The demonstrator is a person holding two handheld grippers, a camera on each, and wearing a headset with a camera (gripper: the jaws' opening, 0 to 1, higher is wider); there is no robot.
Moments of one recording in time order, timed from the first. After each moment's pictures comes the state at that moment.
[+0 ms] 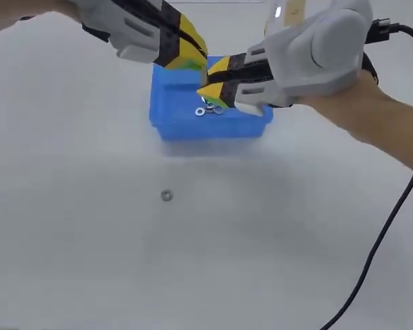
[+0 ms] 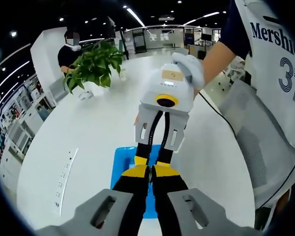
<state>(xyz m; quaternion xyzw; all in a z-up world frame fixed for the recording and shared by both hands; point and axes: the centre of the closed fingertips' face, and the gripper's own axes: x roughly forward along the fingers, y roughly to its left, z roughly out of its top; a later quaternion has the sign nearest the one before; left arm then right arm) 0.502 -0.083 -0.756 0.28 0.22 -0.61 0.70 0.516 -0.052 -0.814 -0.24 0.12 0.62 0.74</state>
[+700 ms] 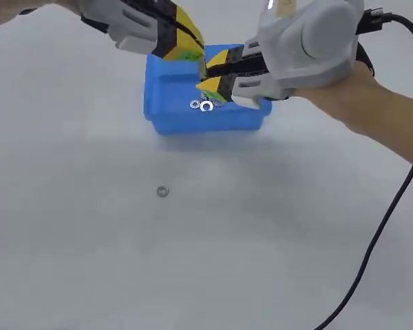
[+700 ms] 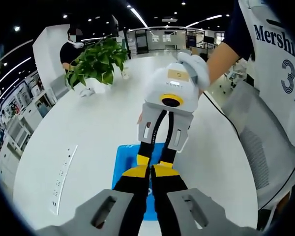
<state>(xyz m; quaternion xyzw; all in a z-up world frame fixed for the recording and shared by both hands) 0.508 -0.083 -0.759 0.27 0.23 -0.61 0.71 0.523 -0.055 -0.822 -0.24 0.14 0.61 0.74</state>
